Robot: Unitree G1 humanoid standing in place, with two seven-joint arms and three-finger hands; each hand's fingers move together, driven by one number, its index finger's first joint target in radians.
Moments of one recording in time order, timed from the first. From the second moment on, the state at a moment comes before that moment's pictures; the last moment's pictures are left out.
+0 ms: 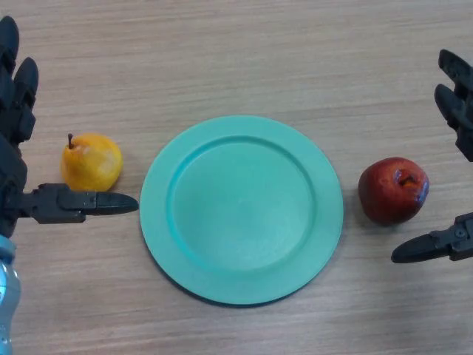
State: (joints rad) left arm -0.10 0.30 0.20 -0.33 -0.23 0.06 0.00; right arm -0.03 -0.28 -0.18 -0.46 0.08 0.18 0.30
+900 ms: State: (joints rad) left arm -0.16 0.34 0.22 0.06 -0.18 -0.07 -0.05; right arm -0.01 -0.28 -0.19 -0.49 0.08 0.18 0.30
